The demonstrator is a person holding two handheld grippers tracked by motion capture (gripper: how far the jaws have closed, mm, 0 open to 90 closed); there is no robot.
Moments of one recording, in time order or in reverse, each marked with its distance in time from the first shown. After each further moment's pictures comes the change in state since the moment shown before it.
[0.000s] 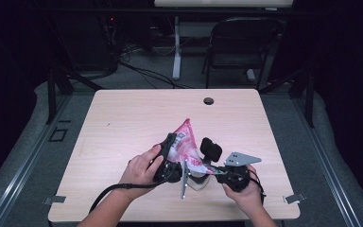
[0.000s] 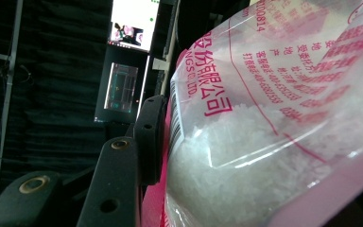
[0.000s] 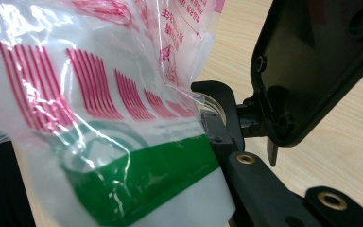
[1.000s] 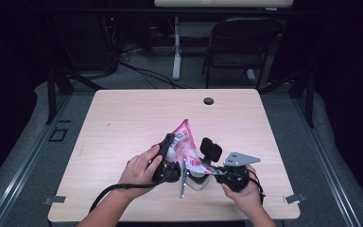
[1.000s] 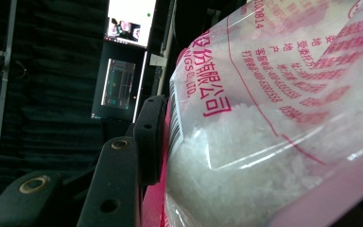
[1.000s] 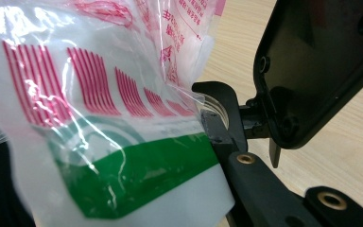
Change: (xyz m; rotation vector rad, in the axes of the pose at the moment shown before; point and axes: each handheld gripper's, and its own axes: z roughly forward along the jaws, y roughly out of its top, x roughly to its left) left arm -0.001 -0.003 0.001 0.015 -0.008 0.003; right arm 0.001 0.000 0.001 0.007 0.002 -0.005
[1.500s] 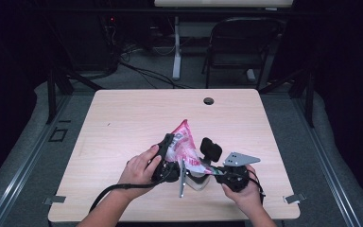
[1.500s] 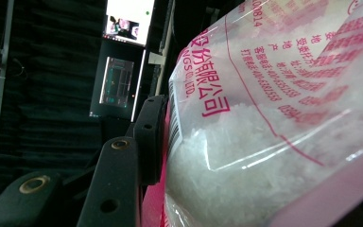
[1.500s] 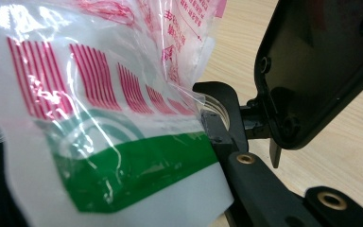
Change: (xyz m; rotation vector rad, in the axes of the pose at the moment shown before) left arm -0.001 -0.003 0.001 0.007 -0.005 -0.007; right arm 0.001 0.000 0.000 -0.003 0.004 -0.004
